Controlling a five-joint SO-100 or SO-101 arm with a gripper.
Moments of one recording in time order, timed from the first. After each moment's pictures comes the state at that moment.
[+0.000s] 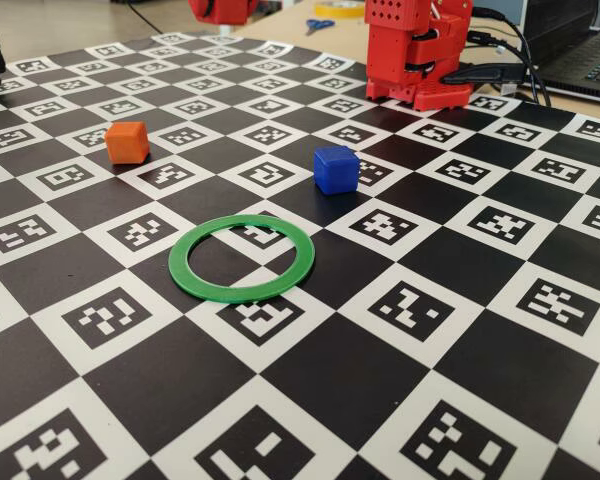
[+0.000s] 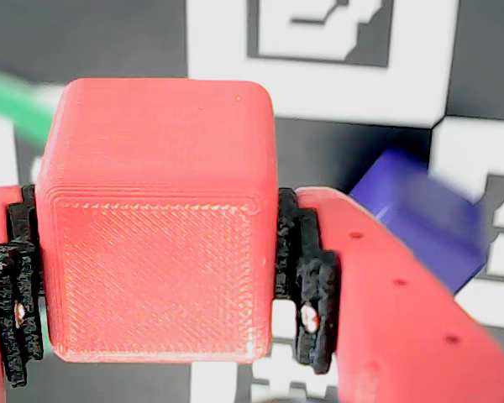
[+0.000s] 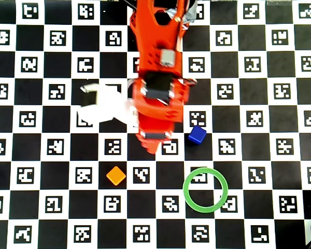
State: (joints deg) arm -0.5 84.3 73.4 89.8 -1.9
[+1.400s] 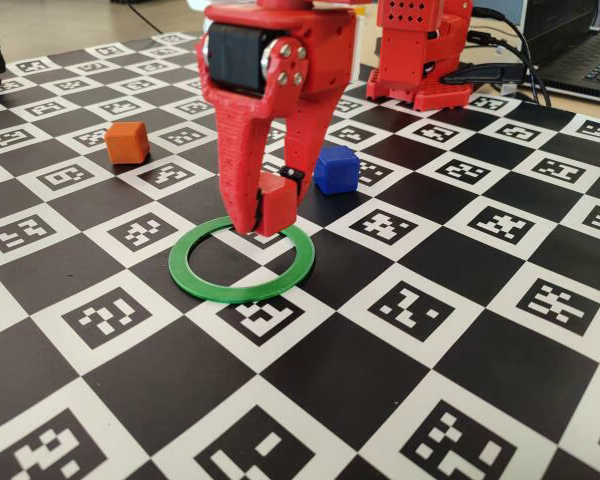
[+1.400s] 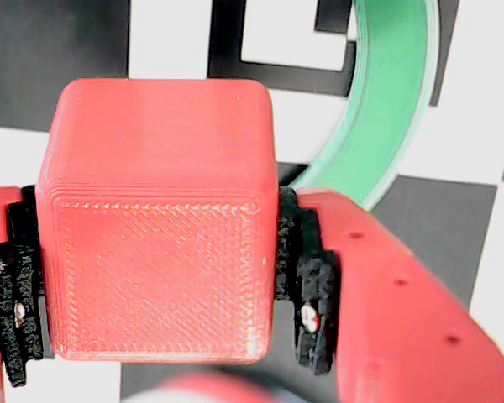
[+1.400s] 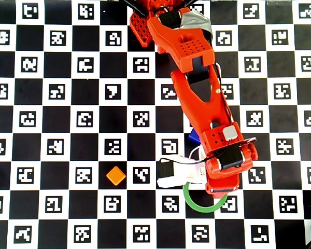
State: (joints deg) arm -15.9 35.8 29.4 87.5 11.5
